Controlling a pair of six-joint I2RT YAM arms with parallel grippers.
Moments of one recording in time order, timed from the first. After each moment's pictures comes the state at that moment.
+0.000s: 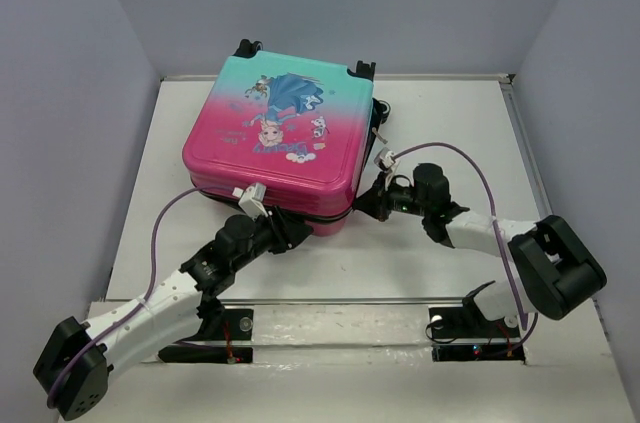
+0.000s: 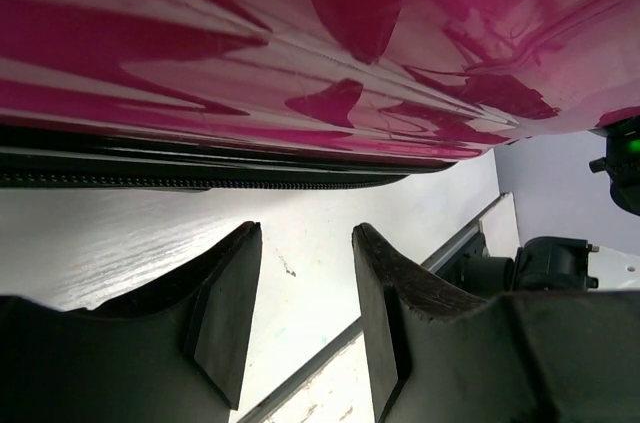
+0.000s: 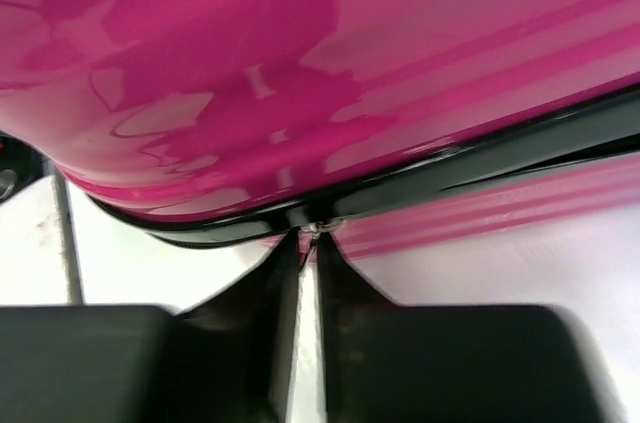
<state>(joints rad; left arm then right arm) -0.75 0.71 0.22 0.15 0.02 -0.95 0.52 1.40 0.50 0.61 -0.64 0.13</state>
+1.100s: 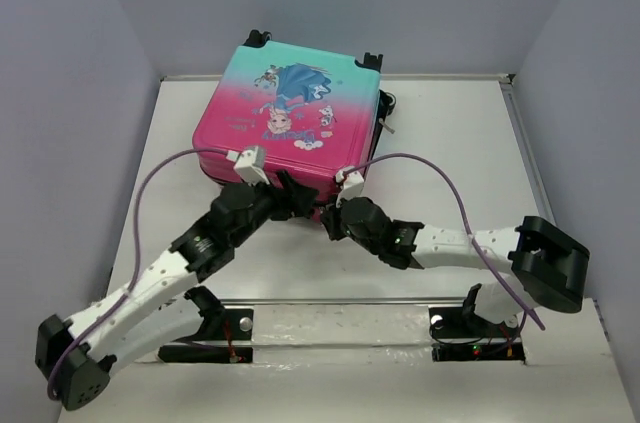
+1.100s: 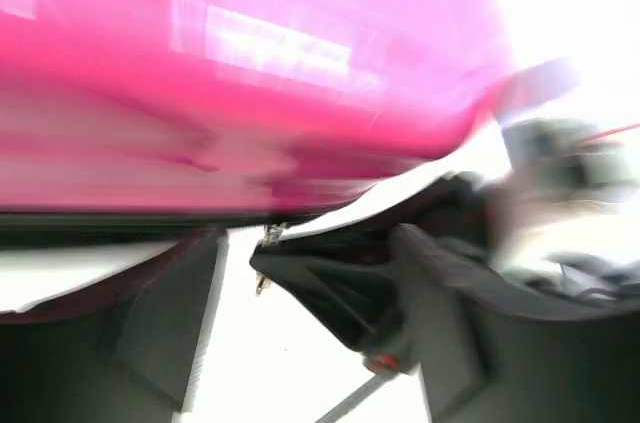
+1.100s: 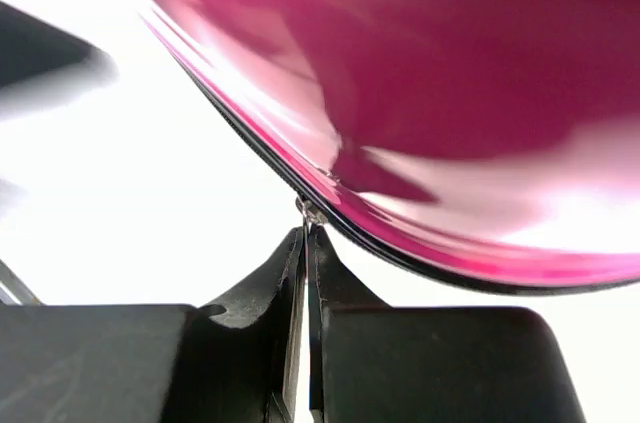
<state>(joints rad) -0.78 0.87 0.52 0.03 -0.12 -0.77 1.10 1.45 0.74 0.27 0.38 0.51</state>
